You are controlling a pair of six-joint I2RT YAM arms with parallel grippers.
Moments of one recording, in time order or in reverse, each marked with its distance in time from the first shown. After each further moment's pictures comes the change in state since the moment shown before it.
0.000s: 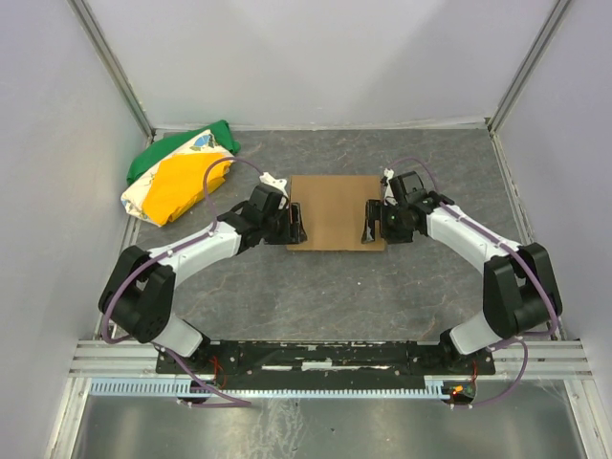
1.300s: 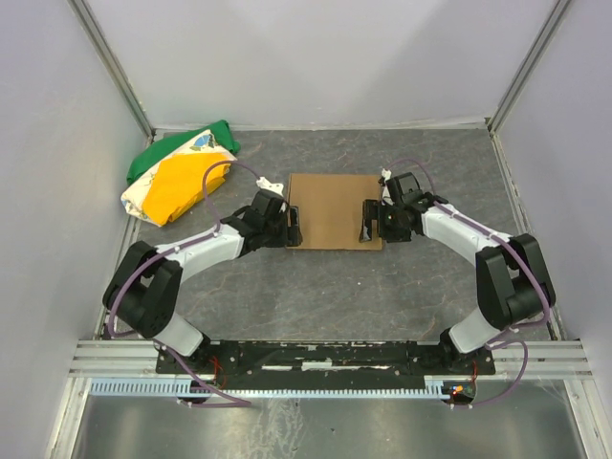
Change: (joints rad) left arm 0.000 0.023 -0.047 0.050 -0.131 0.000; right arm 0.000 0.060 -0.013 0.080 0.024 -0.005
